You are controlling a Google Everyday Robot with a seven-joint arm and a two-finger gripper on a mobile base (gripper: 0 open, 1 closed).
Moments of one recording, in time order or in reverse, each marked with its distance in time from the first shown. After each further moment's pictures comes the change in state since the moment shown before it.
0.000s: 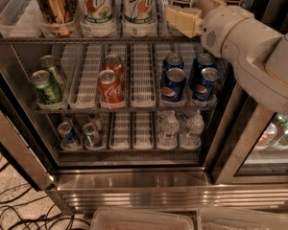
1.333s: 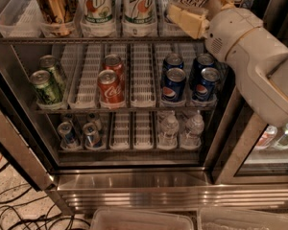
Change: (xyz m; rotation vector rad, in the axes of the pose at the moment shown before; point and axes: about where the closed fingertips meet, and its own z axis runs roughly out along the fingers) arm -0.027 0.003 -0.022 0.000 -0.179 -0.042
